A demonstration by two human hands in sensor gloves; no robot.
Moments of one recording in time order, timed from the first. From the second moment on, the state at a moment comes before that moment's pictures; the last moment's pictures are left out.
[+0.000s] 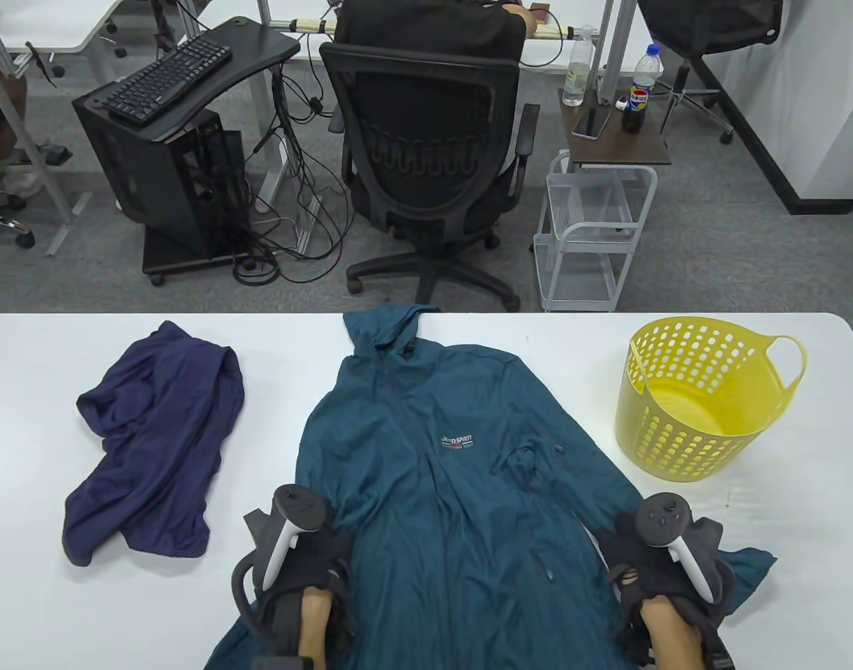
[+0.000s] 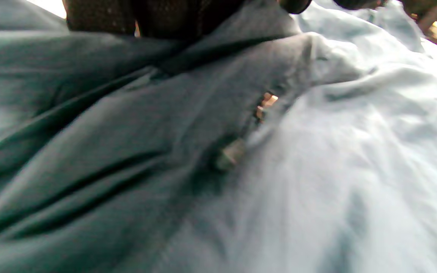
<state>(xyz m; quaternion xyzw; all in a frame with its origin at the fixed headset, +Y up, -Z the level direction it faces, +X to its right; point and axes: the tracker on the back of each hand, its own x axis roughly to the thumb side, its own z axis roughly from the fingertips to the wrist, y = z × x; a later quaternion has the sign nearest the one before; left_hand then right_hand) -0.186 -0.751 -0.311 -0.24 0.17 0.24 0.93 0.266 -0.767 -0.304 -0.19 0.12 0.95 0.20</state>
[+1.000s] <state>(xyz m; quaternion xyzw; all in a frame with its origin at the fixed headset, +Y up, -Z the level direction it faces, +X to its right) -0.043 -0.786 -0.292 -0.44 -0.14 0.58 0.67 0.142 -0.768 -0.283 0.06 0.14 0.96 0.22</state>
